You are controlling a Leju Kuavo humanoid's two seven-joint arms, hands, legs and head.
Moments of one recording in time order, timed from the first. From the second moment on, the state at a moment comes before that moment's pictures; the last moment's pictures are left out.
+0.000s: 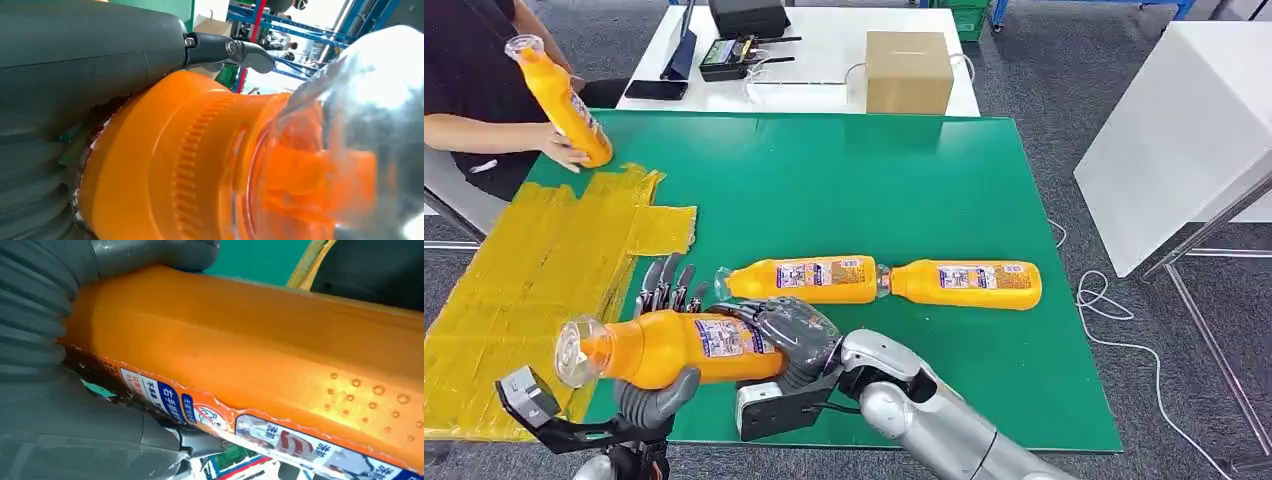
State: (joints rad) left arm 0.17 -0.19 -0.17 -1.76 0.30 -0.29 -0.36; right arm -0.46 0.06 0.98 -1.29 0.51 0.14 -0.16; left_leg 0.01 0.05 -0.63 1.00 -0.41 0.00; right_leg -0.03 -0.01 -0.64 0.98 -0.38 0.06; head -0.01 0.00
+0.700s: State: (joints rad) left arm 0.14 -0.21 -0.16 -1.76 0.20 -0.22 -0.45; right arm -0.42 0.07 0.96 -1.28 0.51 0.07 -0.12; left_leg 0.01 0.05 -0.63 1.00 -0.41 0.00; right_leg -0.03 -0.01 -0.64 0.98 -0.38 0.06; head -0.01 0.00
